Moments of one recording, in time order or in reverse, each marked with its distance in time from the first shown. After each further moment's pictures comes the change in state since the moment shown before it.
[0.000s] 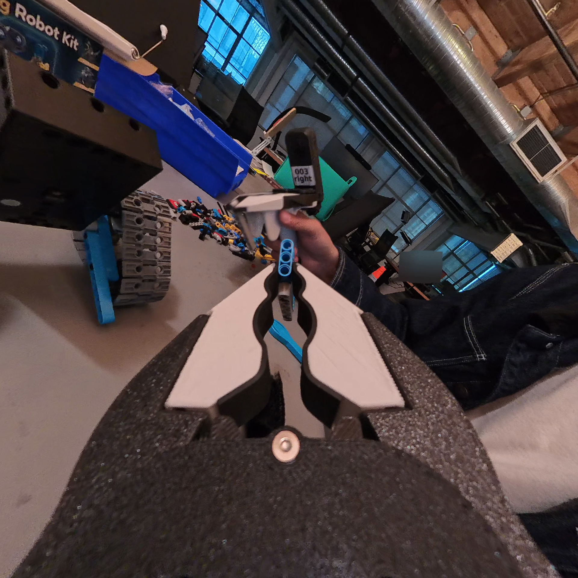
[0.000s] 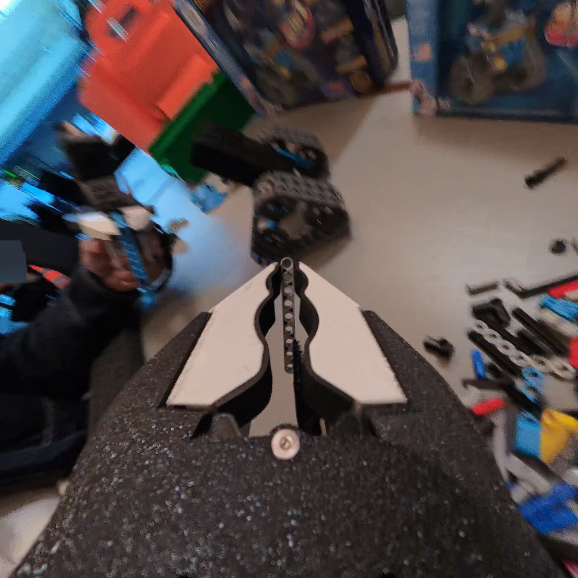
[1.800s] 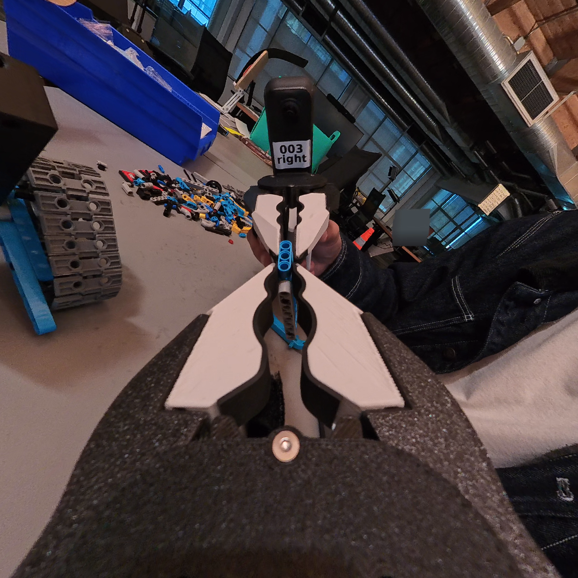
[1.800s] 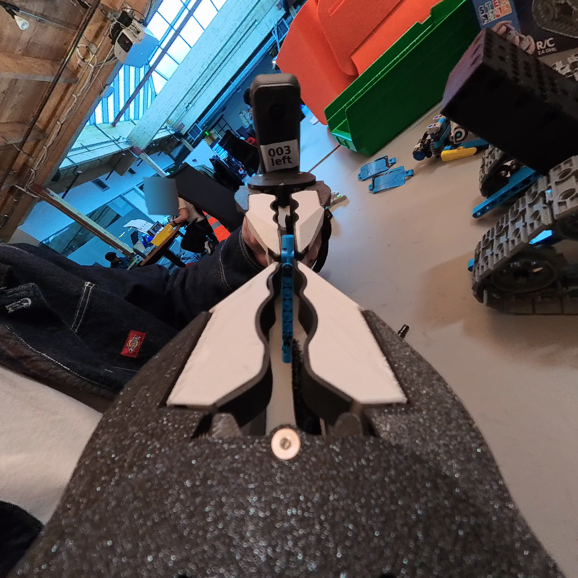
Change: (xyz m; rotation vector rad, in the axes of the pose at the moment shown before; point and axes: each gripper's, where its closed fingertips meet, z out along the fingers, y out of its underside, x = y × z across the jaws) left arm 0.018 0.025 0.018 -0.131 0.072 0.045; right arm -0.150 0.032 0.040 -0.064 -0.536 -0.040
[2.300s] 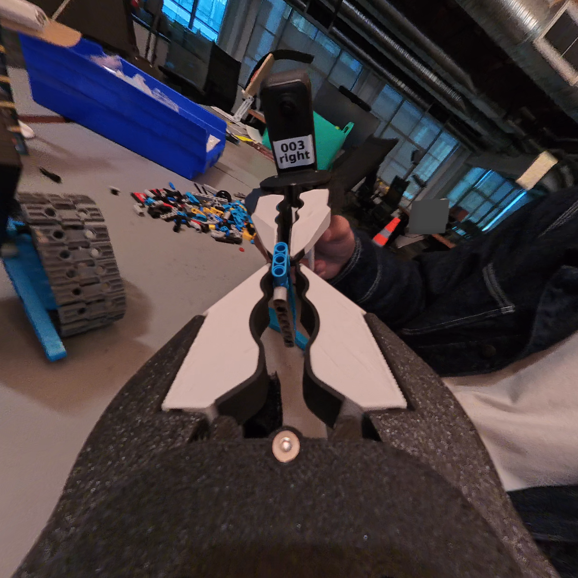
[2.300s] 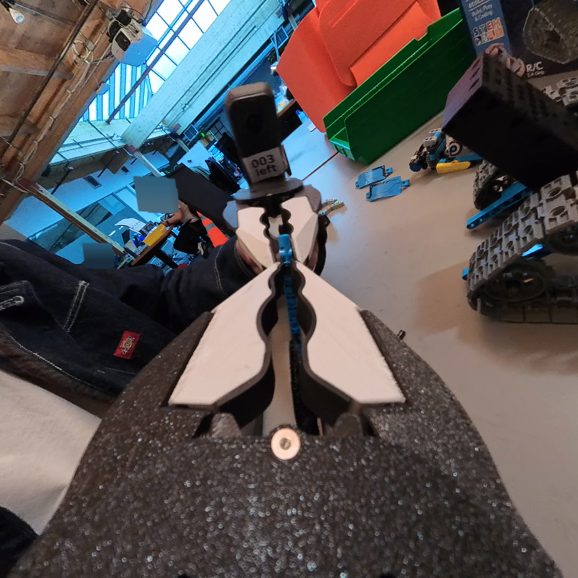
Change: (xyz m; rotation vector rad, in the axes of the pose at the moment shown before) left arm 0.005 0.000 0.012 -0.003 -0.066 0.157; right arm -0.003 -0.004 0.000 0.012 0.014 -0.039
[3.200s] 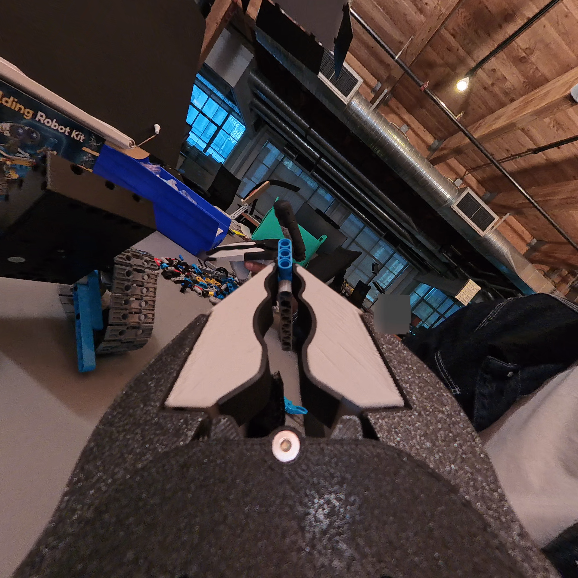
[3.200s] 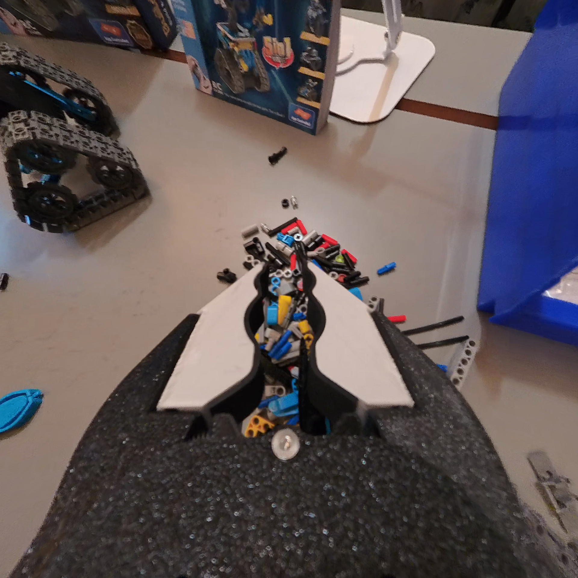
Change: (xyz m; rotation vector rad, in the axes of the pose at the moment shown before) left arm -0.016 -0.052 -0.053 0.352 0.059 -0.200; right arm 0.161 -0.006 -0.246 -0.110 1.122 -0.109
